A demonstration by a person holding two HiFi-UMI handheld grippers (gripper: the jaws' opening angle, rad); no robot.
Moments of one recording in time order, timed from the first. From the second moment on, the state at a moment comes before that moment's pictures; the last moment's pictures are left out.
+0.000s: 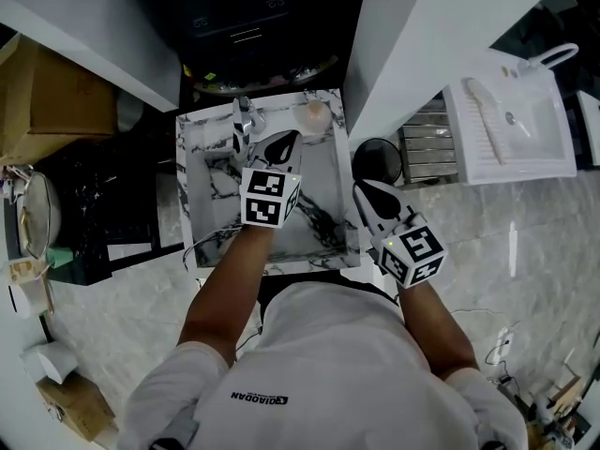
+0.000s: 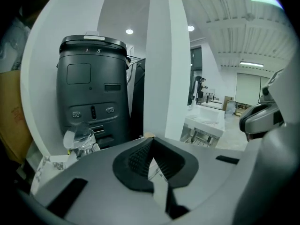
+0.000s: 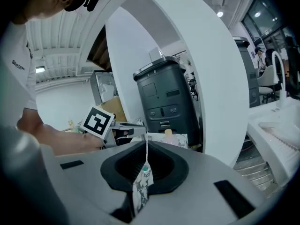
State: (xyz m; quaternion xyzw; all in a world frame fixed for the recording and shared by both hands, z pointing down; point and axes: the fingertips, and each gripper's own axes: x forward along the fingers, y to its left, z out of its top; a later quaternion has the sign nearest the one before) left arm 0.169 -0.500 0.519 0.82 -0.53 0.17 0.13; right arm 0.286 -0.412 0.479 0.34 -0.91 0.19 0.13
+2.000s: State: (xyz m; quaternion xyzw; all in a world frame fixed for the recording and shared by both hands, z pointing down) left arm 0.027 -0.200 0.403 0.85 -0.50 0.09 0.14; right arm 0.115 -0.211 0.411 0.32 -0.93 0.16 0.10
